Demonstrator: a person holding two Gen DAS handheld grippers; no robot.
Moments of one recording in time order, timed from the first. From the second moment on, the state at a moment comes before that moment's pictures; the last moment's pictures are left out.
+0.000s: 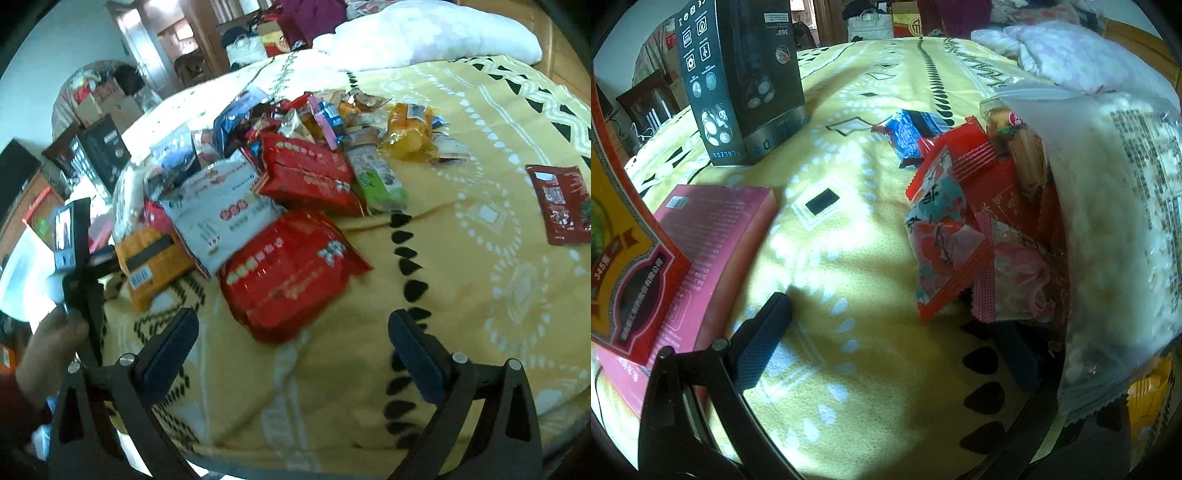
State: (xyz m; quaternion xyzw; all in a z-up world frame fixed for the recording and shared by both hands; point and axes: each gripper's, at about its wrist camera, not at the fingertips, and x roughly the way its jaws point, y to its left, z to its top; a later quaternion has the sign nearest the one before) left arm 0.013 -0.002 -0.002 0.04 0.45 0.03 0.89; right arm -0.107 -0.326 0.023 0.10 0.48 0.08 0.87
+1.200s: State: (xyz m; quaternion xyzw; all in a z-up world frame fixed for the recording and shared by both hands) left arm -0.016 0.020 0.040 0.02 0.43 -0.09 0.90; right arm -0.006 -0.164 0.056 -0.13 0.44 0.24 0.86
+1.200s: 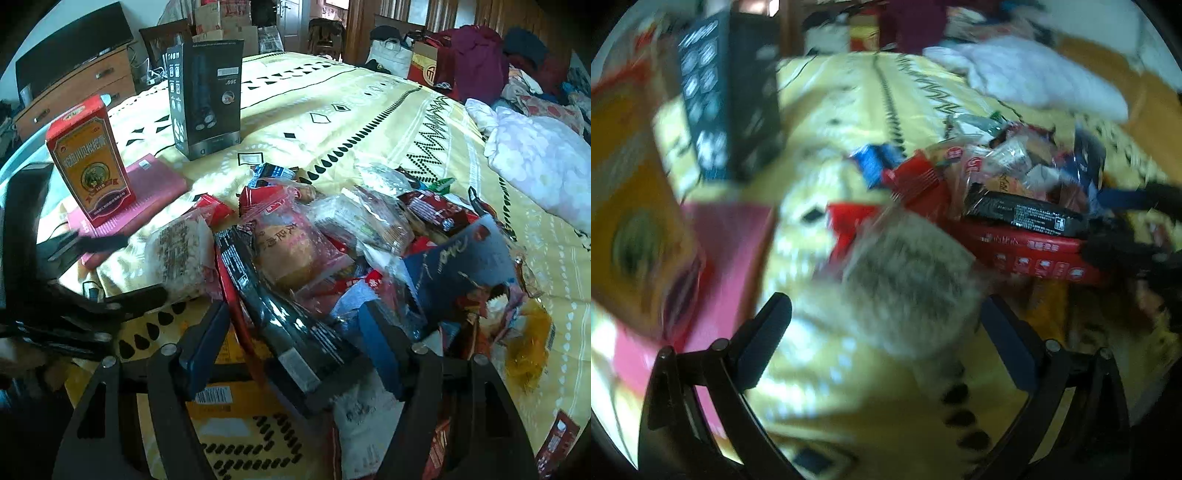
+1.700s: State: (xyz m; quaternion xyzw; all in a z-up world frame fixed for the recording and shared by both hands) left arm -0.008 0.034 0.030 -0.02 0.46 -0.13 0.88; right arm -0.001 -0.130 0.065 -0.16 0.44 0.30 0.83
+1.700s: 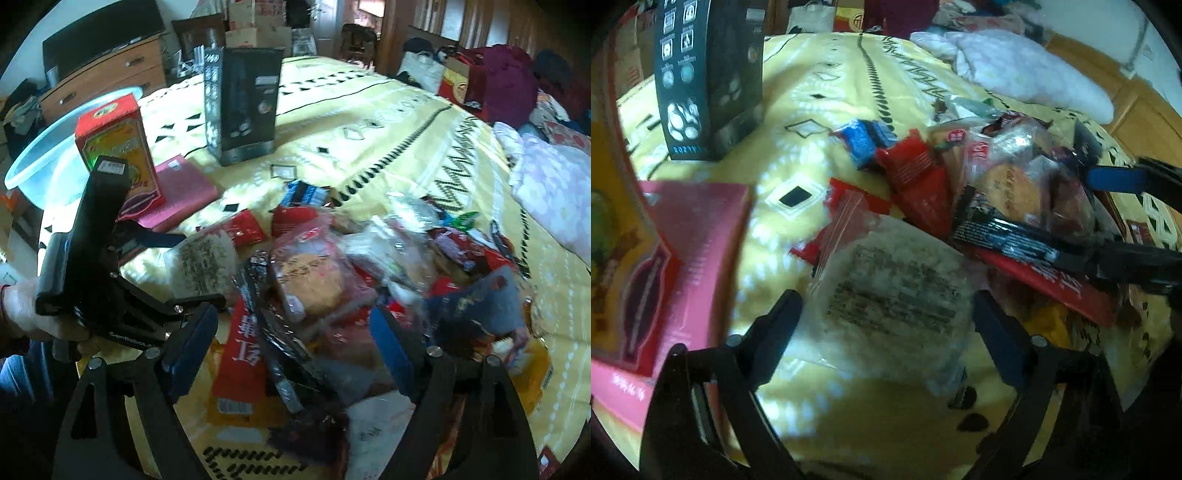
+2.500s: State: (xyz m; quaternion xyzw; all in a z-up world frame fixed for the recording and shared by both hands) left arm -0.070 0.067 0.064 -0.07 0.43 -0.13 0.89; right arm 0.006 -0.130 0.023 -0.05 0.50 0.31 0.81
